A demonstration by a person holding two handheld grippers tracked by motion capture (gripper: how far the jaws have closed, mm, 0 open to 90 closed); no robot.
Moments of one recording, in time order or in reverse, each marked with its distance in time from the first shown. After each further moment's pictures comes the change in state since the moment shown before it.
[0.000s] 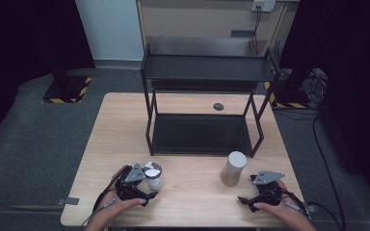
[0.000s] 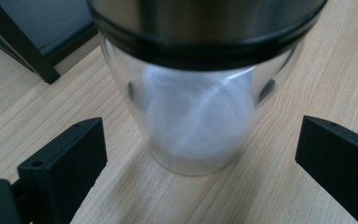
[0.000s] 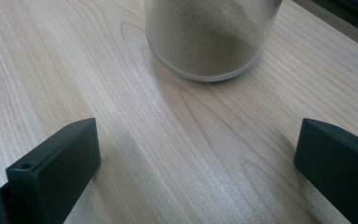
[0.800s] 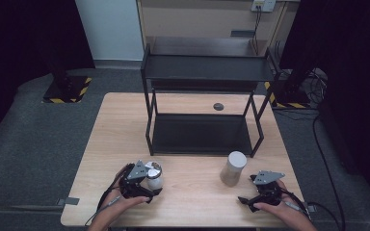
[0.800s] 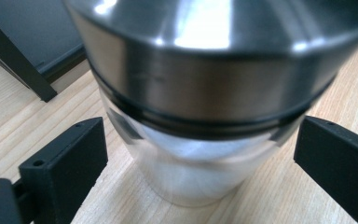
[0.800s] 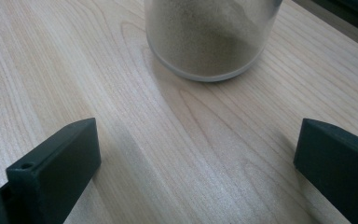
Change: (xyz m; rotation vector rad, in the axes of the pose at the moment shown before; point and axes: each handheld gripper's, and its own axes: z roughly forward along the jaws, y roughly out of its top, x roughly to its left) left arm 0.001 0.002 0.007 -0.040 -0.005 -0.035; right arm 0.000 0.000 0.000 0.000 0.000 0.000
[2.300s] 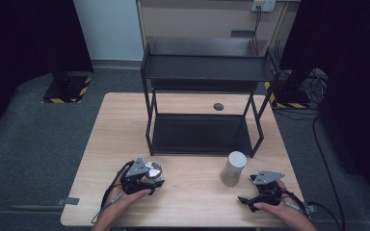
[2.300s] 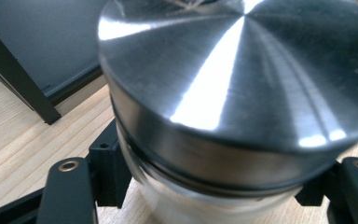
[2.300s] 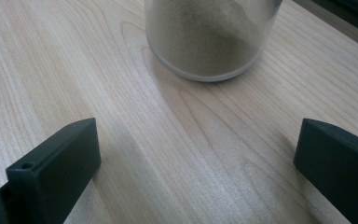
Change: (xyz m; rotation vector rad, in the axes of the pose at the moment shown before) left arm 0.004 -0.005 0.004 -0.073 -0.004 -0.025; right arm 0.000 0.000 0.000 0.000 0.000 0.000
